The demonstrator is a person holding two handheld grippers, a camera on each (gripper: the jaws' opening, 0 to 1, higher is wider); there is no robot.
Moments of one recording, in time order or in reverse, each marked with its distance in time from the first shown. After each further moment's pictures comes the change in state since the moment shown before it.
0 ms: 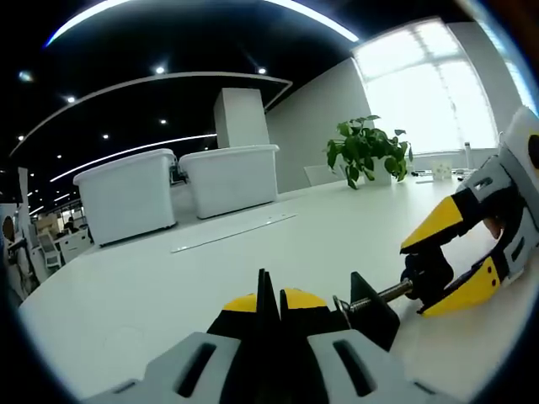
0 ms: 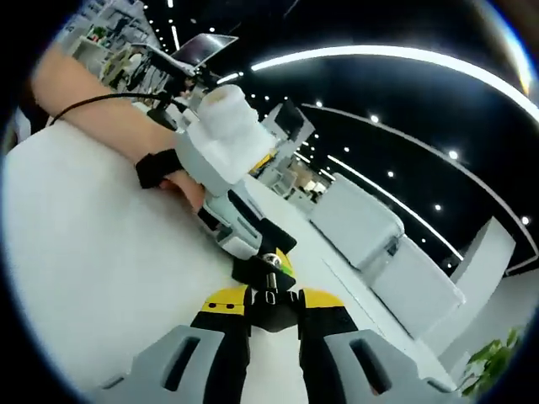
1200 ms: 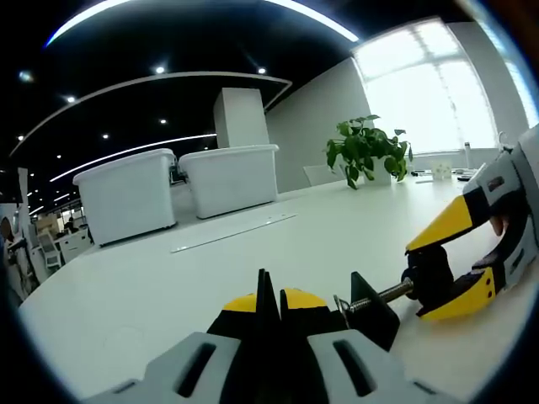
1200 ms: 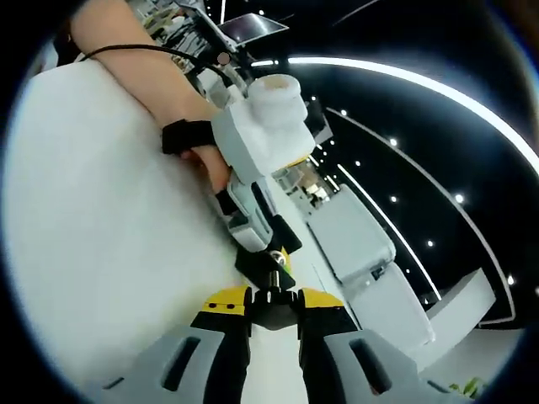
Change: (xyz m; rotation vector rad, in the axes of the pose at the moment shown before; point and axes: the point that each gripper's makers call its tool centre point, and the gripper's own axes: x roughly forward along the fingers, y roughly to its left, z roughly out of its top) left arm -0.002 -0.001 -0.001 0.001 0.000 -0.001; right arm -0.004 0.006 0.003 -0.220 0.020 -0.008
